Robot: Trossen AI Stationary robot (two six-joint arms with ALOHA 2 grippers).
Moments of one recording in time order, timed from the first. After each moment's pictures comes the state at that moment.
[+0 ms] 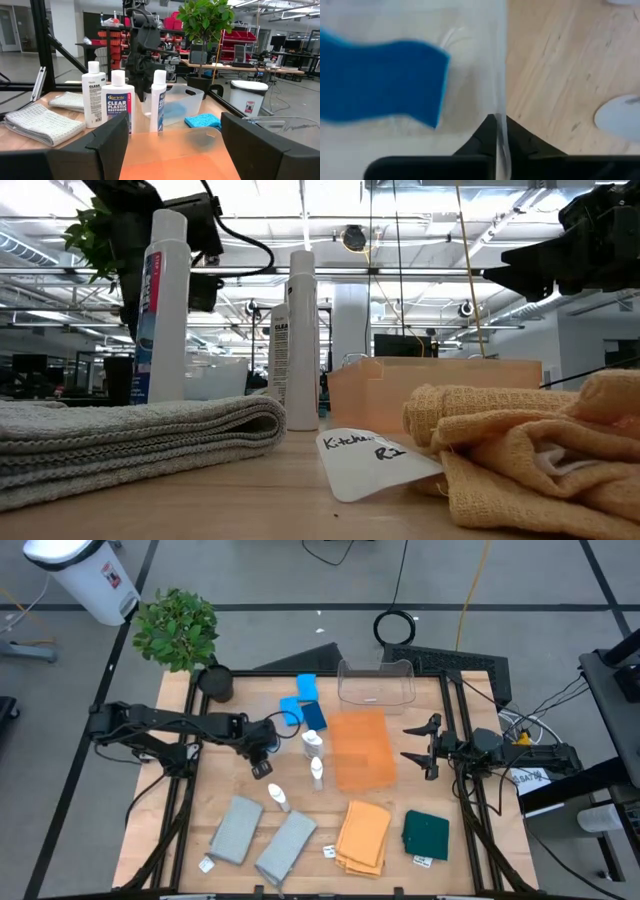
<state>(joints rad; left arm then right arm) 0.13 1.34 0.75 -0.66 0.08 -0.33 0.00 0.01 0.01 0.07 0.13 -0.07</state>
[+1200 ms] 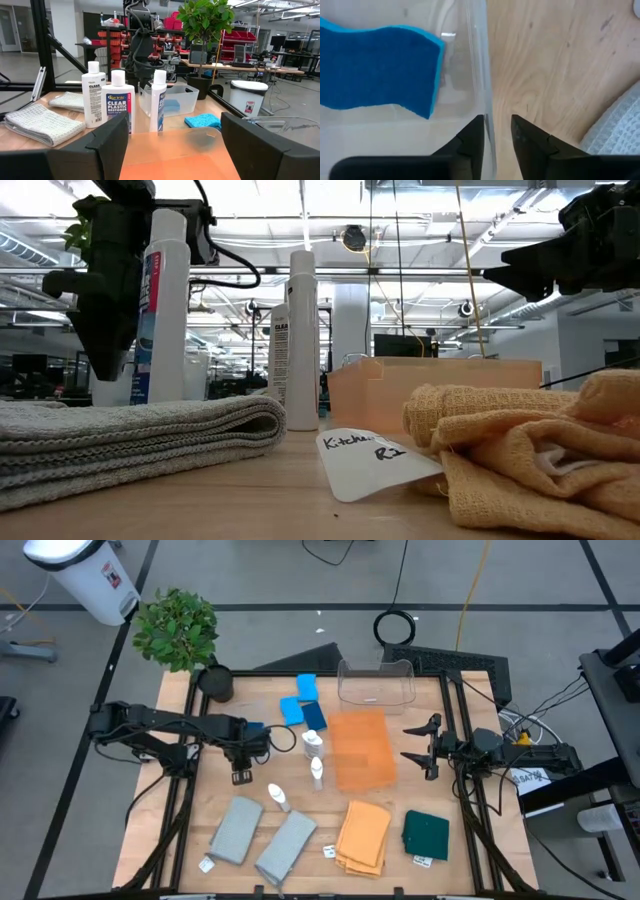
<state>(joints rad) 0.09 1.35 0.79 -1.01 0.06 -0.15 0.00 0.01 0.01 0.07 0.13 -0.07</state>
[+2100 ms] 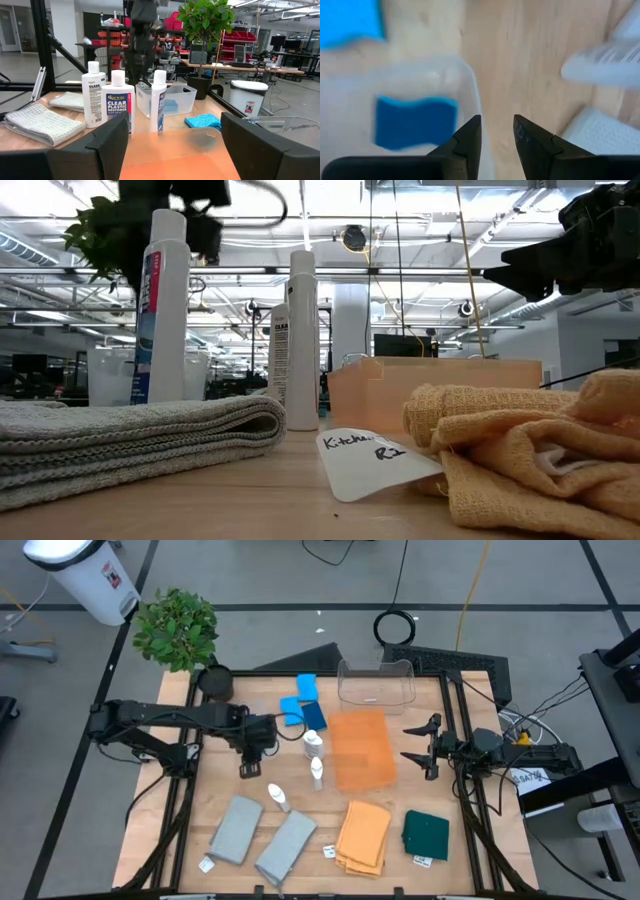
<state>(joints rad) 0.09 1.35 1.08 -1.07 0.03 -0.04 0.00 0.01 0.01 0.07 0.13 -0.07</state>
